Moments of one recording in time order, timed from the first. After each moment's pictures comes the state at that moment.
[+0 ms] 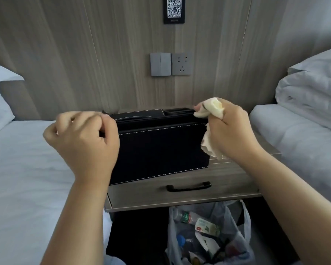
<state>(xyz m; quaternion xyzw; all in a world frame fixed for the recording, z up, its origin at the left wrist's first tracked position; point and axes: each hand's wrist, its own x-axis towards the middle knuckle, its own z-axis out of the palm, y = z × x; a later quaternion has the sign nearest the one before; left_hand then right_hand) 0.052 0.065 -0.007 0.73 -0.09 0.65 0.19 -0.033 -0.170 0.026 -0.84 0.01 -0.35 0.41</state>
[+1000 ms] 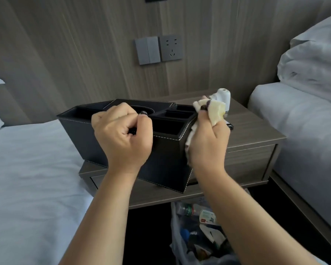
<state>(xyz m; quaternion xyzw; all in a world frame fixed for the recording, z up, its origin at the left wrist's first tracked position) 0.047 -0.016 -0.009 0.66 -0.33 0.49 0.46 -0.015 -0.129 -0.017 -0.55 0.12 -0.40 0.73</state>
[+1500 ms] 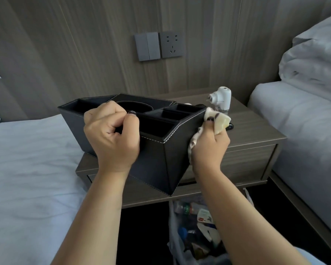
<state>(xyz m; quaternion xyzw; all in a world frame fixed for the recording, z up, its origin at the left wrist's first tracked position) 0.050 -0.005 -0.010 0.66 -0.31 0.48 0.48 0.017 -0.148 -0.054 -0.48 0.22 -0.41 0.75</state>
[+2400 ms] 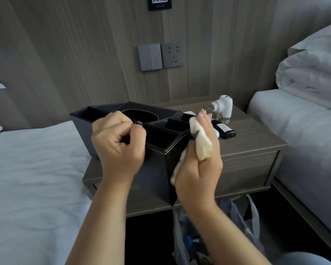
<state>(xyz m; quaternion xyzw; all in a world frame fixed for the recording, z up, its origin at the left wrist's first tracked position) 0.050 0.004 -0.006 0.67 -0.31 0.46 0.50 -0.017 -0.095 -0.052 -0.63 0.04 -0.56 0.54</state>
